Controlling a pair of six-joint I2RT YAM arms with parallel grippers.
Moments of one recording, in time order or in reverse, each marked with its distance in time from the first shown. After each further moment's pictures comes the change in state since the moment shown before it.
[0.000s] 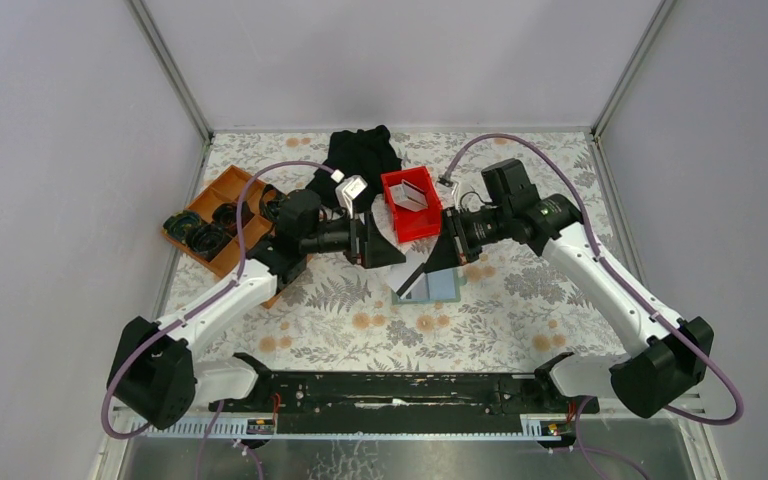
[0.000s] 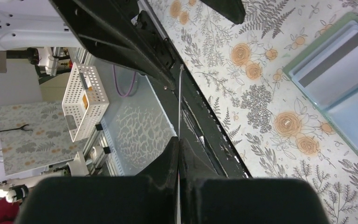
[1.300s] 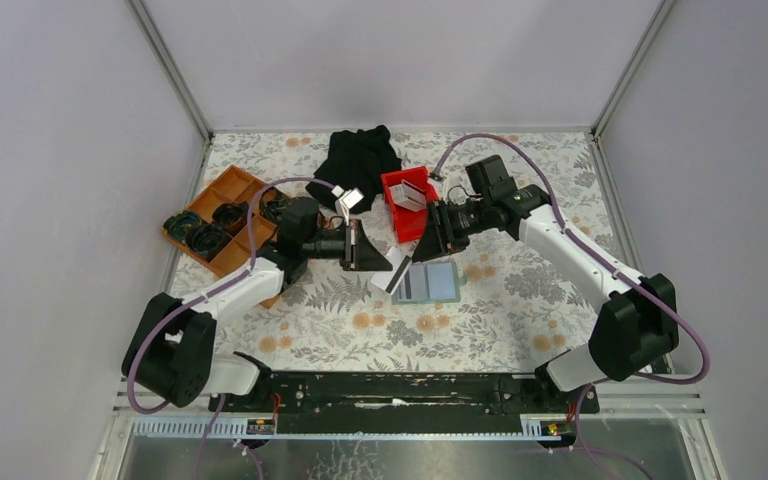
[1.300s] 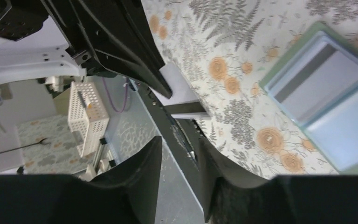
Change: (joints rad) left arm 0.091 0.112 -0.090 0.145 0.233 -0.108; right arm -0.036 0.188 -0.019 0.149 -0.031 0.055
